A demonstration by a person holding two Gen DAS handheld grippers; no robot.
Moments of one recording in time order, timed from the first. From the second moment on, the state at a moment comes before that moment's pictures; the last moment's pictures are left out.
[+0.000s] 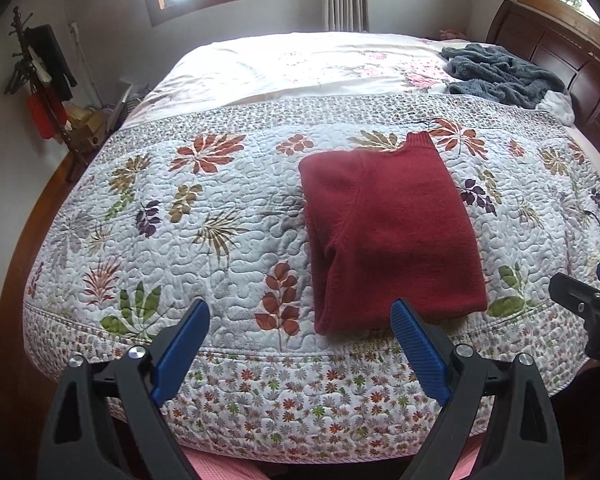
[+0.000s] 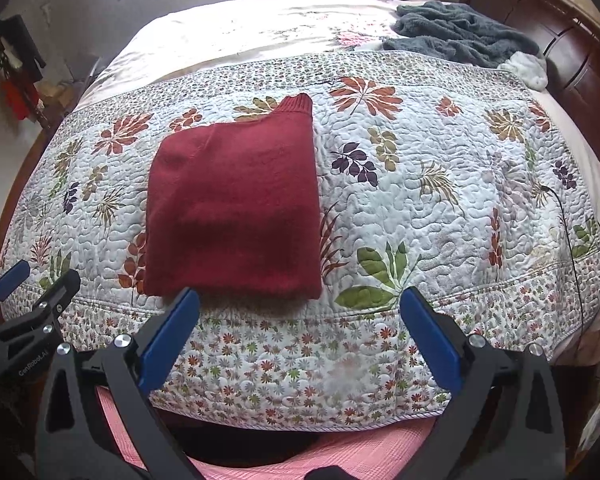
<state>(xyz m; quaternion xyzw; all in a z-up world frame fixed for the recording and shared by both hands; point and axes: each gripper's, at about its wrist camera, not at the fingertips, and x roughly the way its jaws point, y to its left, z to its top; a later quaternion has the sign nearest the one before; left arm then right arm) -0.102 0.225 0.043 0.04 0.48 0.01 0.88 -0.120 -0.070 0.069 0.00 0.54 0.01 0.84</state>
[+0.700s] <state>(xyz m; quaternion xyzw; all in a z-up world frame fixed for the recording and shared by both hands) -0.079 0.219 0.023 0.05 0.50 0.01 0.86 -0.098 -0.076 0.050 0.01 0.56 0.01 0.83</state>
